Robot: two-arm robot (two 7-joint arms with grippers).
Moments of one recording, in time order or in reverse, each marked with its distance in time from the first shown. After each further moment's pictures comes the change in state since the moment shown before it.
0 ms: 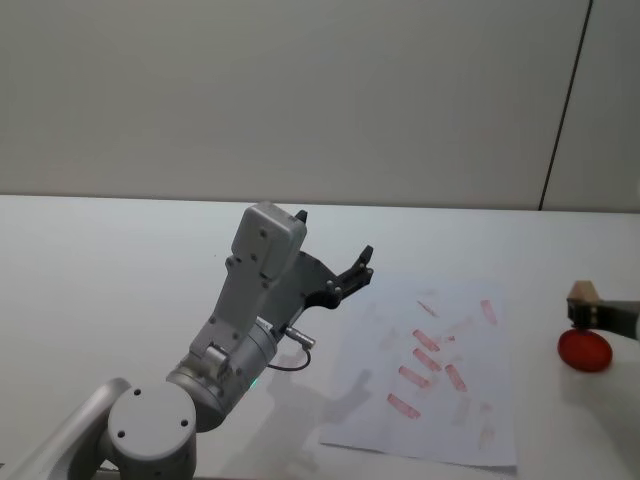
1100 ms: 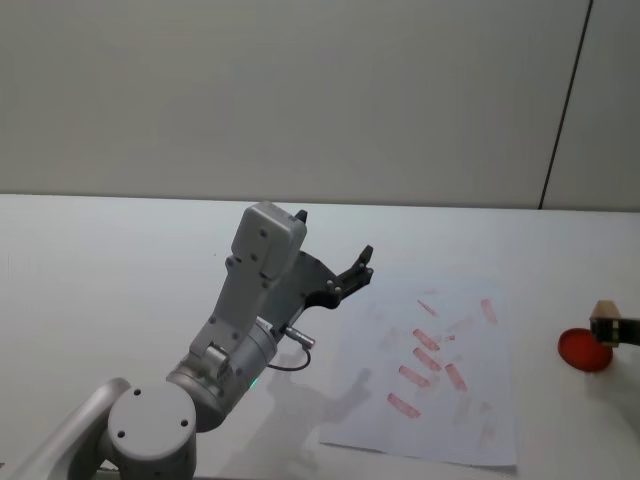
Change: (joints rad) left arm 0.000 0.000 0.000 0.000 0.000 0.000 0.000; right arm 0.031 0.014 0.044 0.100 -0.012 0.034 0.019
